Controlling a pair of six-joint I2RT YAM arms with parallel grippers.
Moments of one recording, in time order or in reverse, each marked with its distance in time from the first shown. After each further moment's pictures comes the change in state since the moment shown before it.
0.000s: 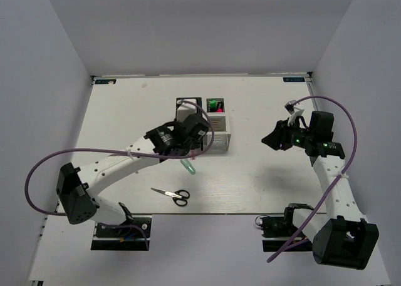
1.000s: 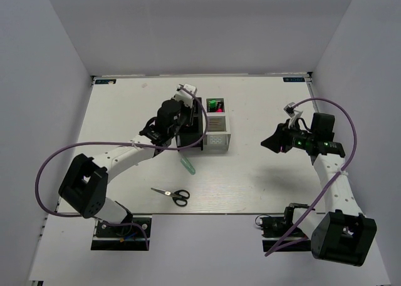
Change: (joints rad) left arm 0.320 0.042 -0.314 1.085 0.396 0.861; right arm -0.041 0.032 -0.020 -0.014 -0.145 -0.096
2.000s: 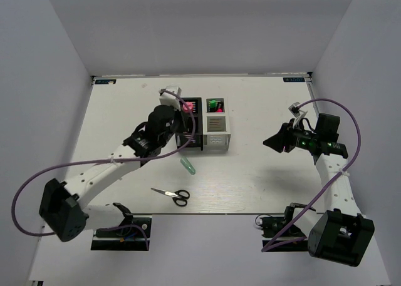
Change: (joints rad) left arm -0.047 -0.217 -0.017 -0.276 -0.075 -0.337; right arm -0.064 0.000 0.000 -0.001 -0.085 -0.006
